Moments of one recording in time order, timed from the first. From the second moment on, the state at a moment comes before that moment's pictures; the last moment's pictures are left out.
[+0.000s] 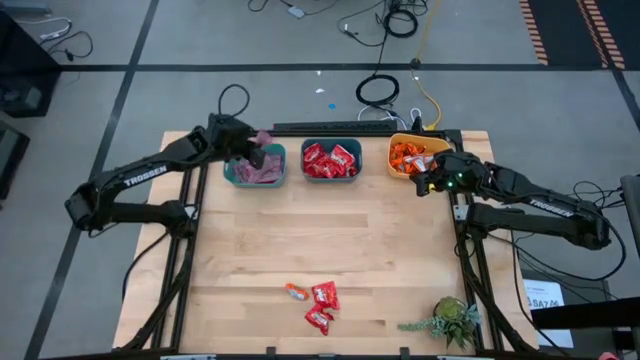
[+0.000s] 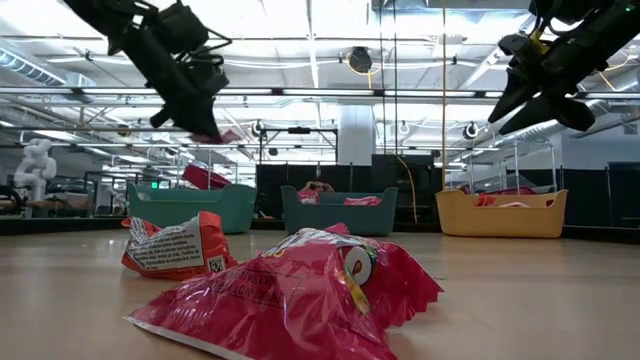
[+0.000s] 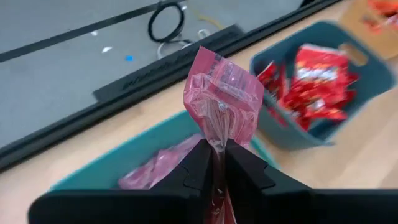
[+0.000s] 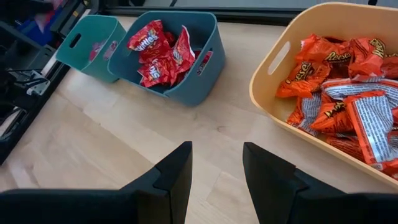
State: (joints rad) left arm 0.69 1.10 0.80 -0.41 -0.05 -0.26; right arm -0.40 0.58 0.59 -0.66 0.15 0.76
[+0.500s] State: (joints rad) left arm 0.70 1.10 0.77 -0.40 -0.11 -0.26; right arm -0.40 0.61 0.59 -0.65 0.15 0.74
